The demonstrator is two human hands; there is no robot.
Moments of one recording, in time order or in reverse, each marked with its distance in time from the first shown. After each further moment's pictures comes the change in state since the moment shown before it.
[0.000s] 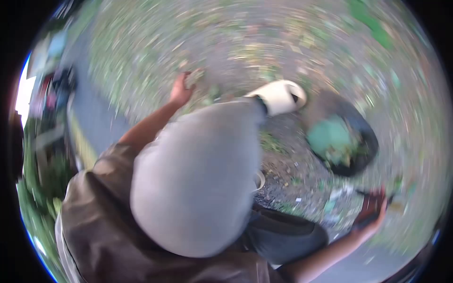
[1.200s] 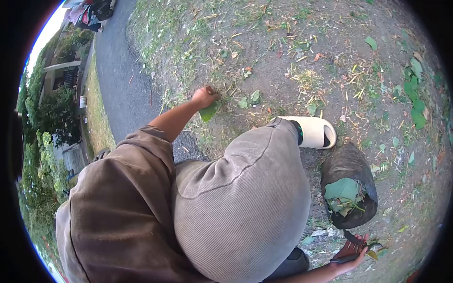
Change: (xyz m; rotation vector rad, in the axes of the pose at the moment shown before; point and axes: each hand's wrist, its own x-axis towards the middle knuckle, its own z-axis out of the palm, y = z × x) left_hand -0.064 -0.098 -0.001 0.127 -0.168 -0.570; right_hand 0.010 0.002 0.051 -0.045 -0.185 0.019
